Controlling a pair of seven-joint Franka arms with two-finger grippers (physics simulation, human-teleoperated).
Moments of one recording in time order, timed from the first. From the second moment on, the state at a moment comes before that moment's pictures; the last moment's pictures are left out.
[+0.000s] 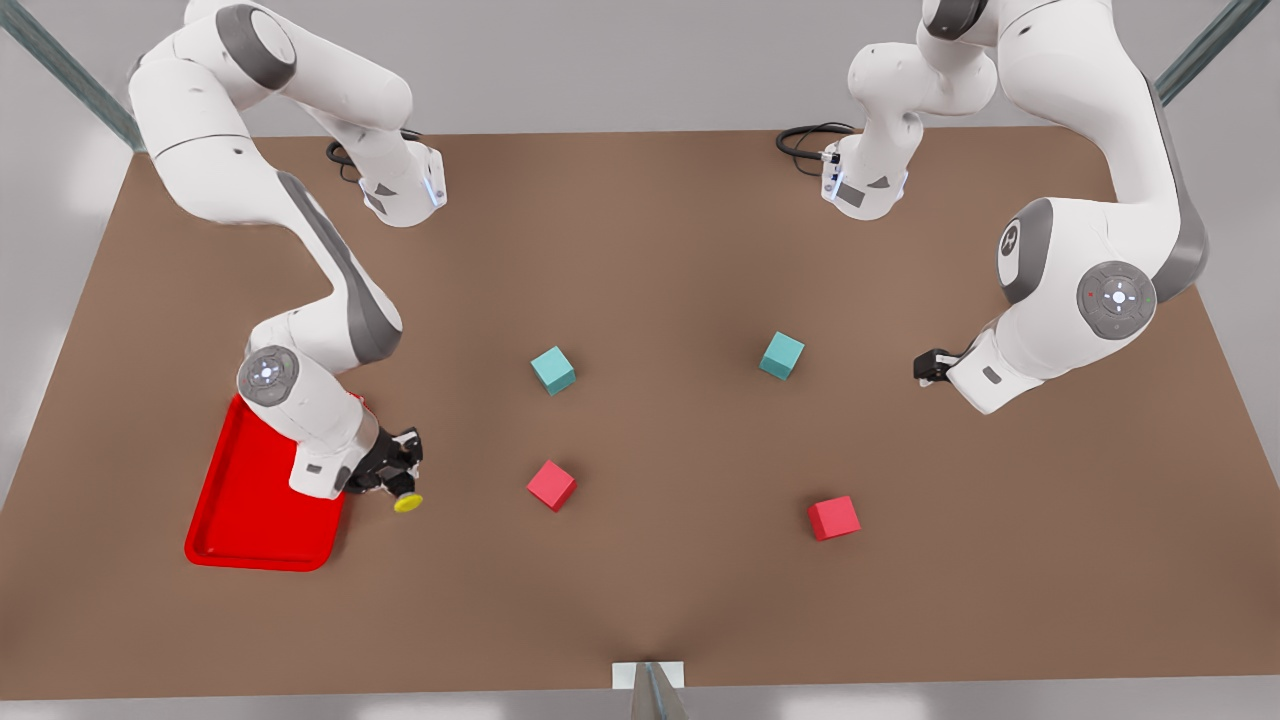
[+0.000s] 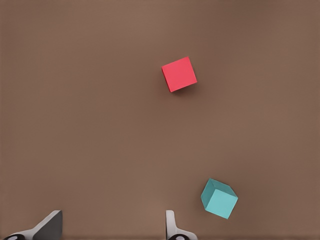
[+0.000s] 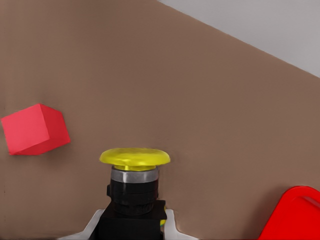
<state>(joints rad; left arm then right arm) -0.18 0.27 0.05 -1.47 0.01 1.60 0.01 -0.36 0.54 0.70 -1.67 -0.31 2.21 -0.12</state>
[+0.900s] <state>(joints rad) -0.18 0.28 0.05 -1.47 0.01 1.62 0.01 0.60 1.14 0.33 -0.92 -0.27 2.12 0.85</state>
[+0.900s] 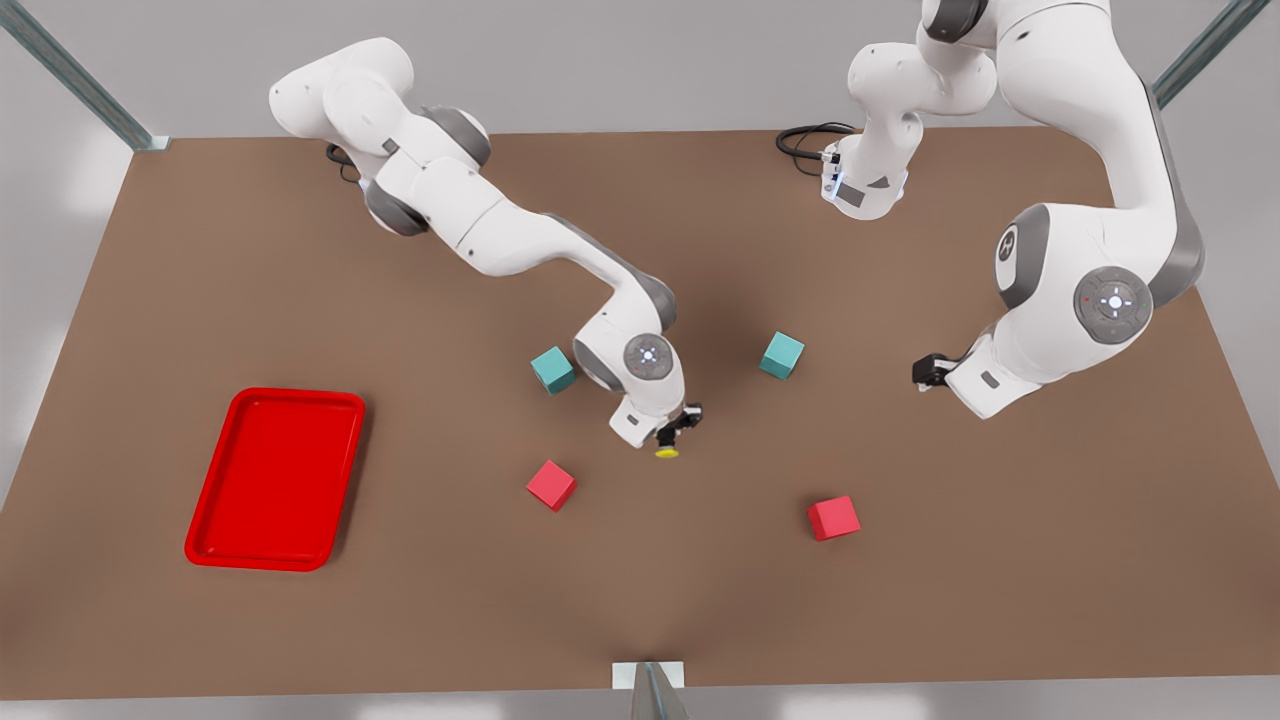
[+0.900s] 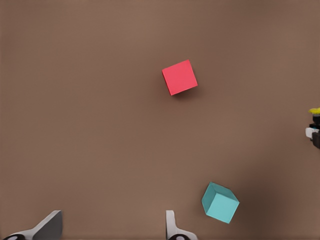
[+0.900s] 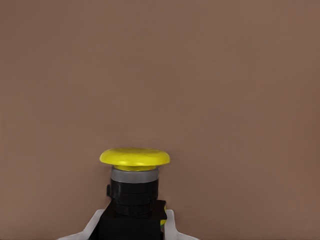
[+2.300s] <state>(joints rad) -0.58 0.86 -0.02 -1.36 -0.16 2.20 -0.36 -0.13 0.23 0.20 -1.47 -0.06 1.60 0.60</state>
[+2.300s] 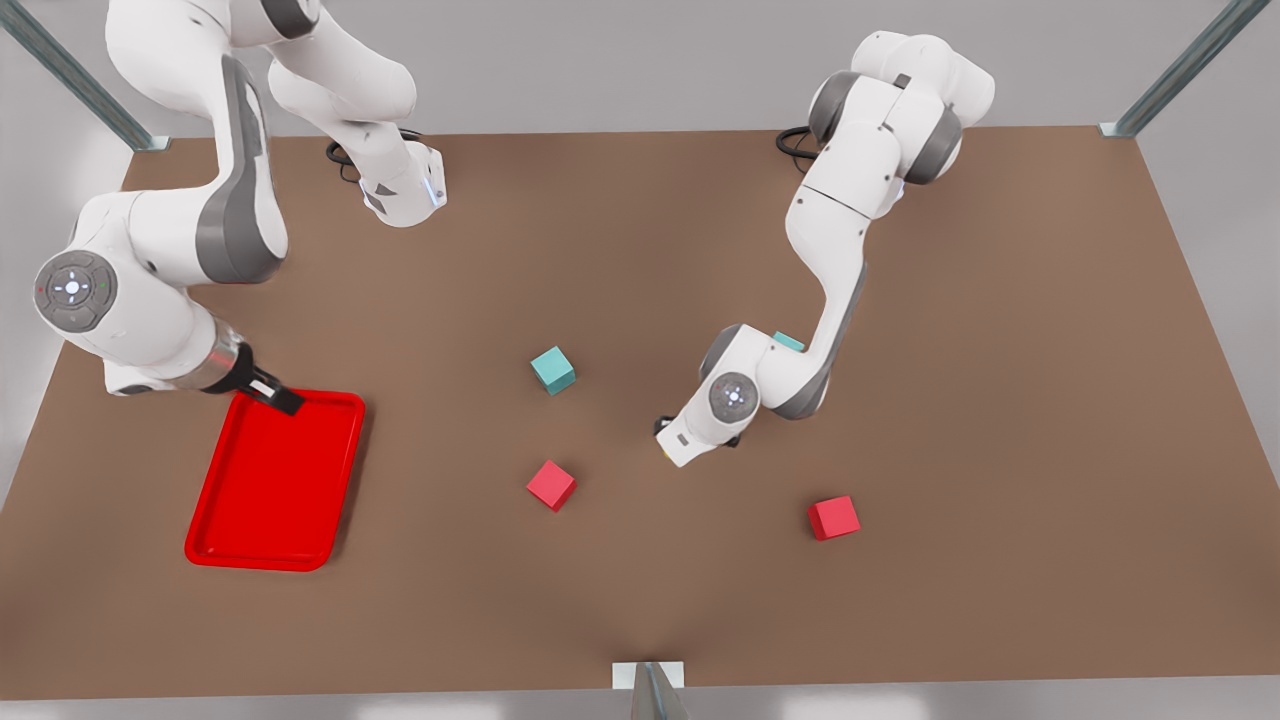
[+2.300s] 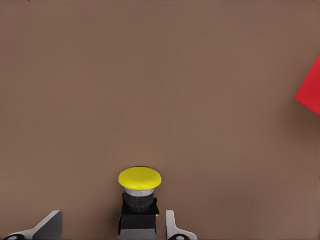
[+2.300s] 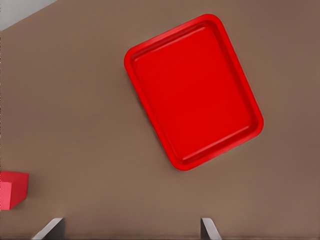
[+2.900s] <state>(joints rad) -0.61 0.91 -0.02 -1.36 -0.16 2.29 -0.51 -0.03 0.23 0.20 -1.41 -0.07 1.56 0.35</state>
